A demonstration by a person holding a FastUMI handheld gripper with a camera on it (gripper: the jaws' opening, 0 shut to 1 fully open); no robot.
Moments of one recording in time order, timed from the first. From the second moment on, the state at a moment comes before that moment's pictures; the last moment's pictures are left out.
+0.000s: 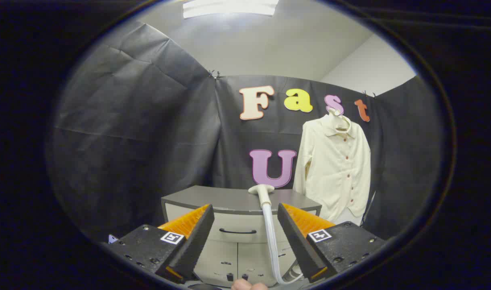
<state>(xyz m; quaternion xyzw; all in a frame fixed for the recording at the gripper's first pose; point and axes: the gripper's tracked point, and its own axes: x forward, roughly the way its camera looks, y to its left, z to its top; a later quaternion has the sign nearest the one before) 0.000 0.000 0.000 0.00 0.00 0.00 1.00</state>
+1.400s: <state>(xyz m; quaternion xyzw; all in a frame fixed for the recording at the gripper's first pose) 0.049 -0.018 -0.018 0.02 0.02 0.01 1.00</state>
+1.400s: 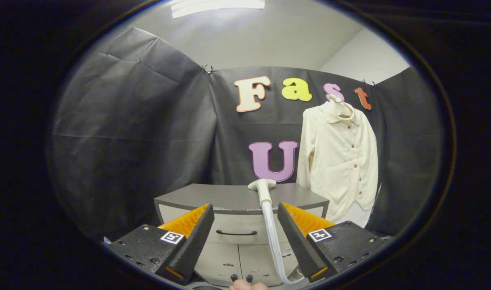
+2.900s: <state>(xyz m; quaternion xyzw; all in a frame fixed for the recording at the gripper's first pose) 0.235 -0.053 -0.104 0.01 0.16 -0.02 0.99</state>
